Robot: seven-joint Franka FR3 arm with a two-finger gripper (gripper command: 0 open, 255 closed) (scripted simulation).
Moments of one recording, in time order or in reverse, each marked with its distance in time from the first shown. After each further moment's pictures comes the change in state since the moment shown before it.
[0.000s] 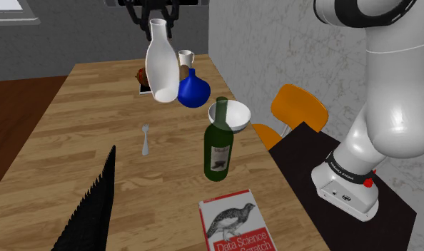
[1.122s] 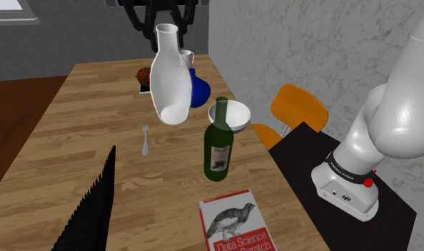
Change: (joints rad) arm 0.035 -0.349 0.078 -0.433 0.117 0.099 0.174
